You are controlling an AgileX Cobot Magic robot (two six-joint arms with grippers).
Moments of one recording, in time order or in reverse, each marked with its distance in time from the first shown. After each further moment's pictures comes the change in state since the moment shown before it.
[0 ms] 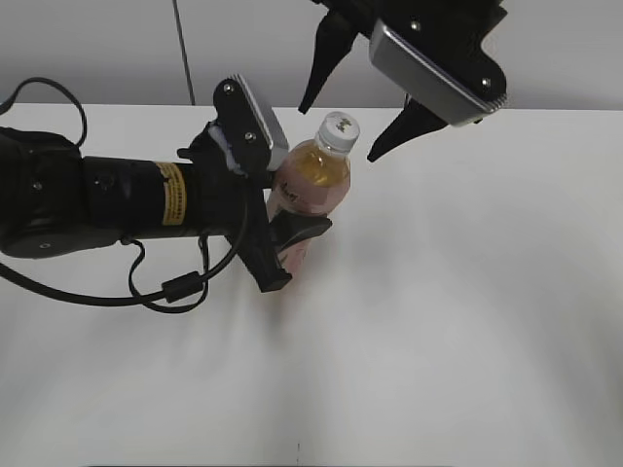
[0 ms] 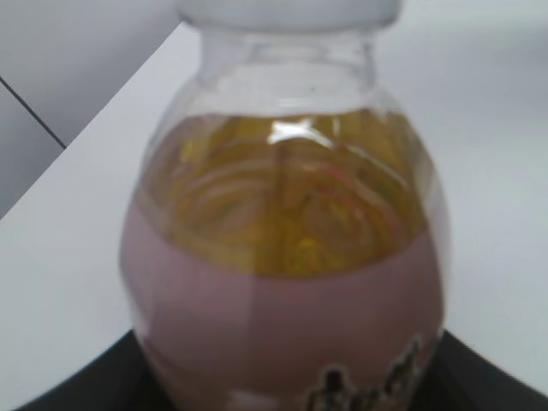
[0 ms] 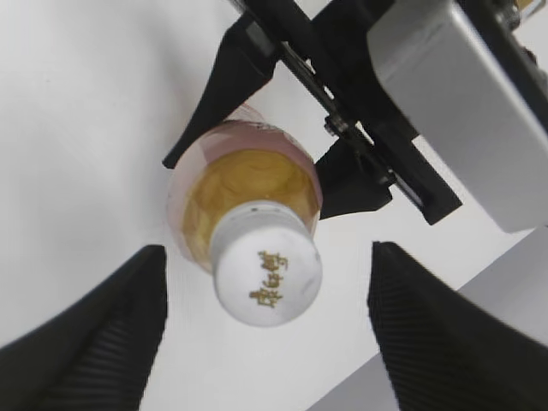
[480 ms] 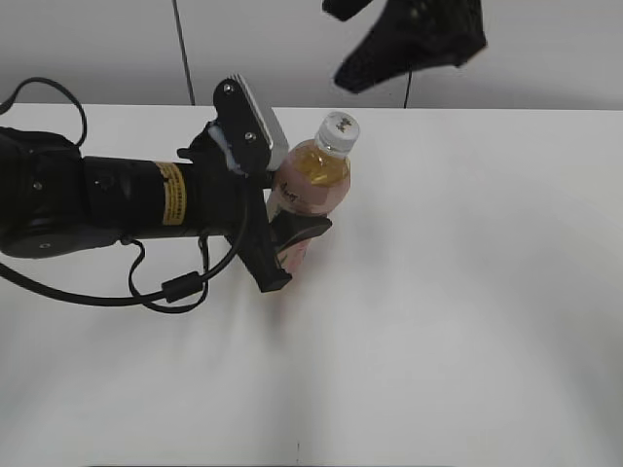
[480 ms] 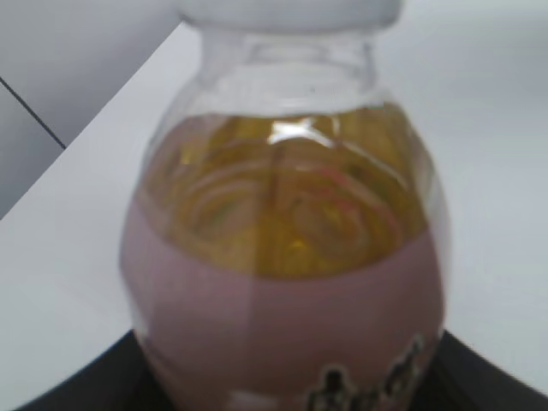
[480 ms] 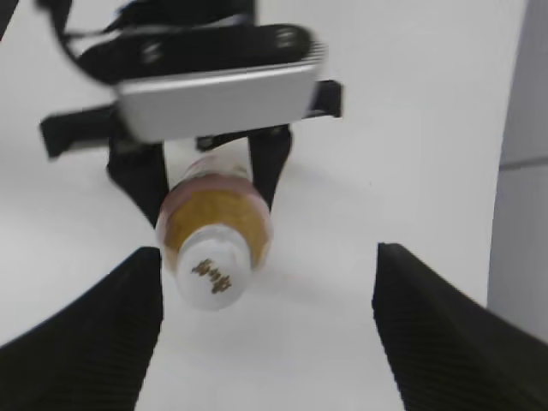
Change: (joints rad) left arm 0.000 0.000 0.000 0.001 0.000 0.000; right arm -0.006 -0.114 -0.029 0.025 -0.037 1.062
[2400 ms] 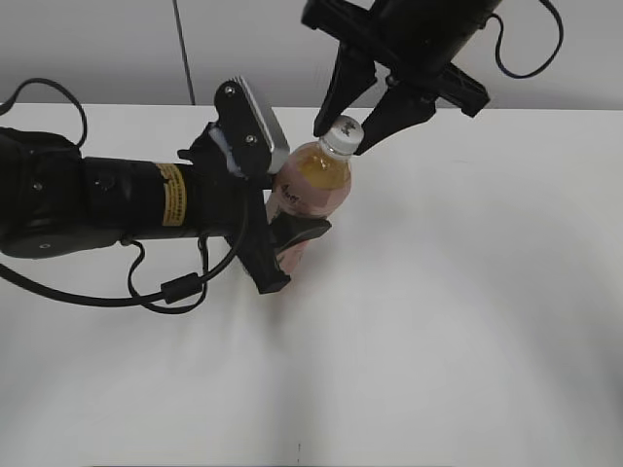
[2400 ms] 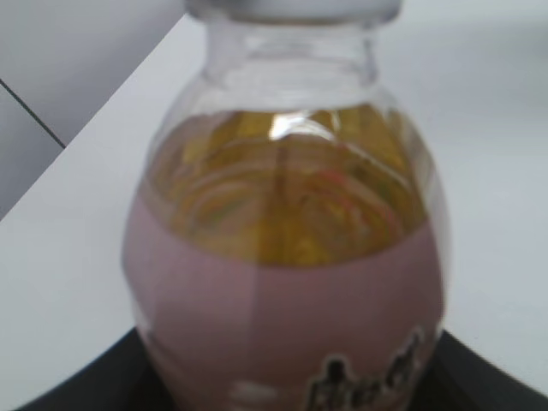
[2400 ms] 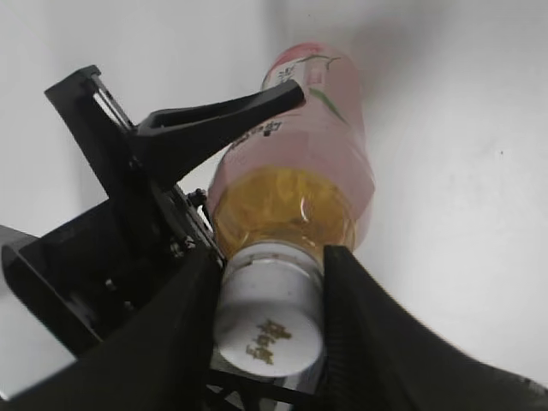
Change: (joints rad) left arm 0.000 0.000 0.000 0.005 0.004 0.005; right arm -0.004 0.157 -0.004 -0.017 0.087 1.810
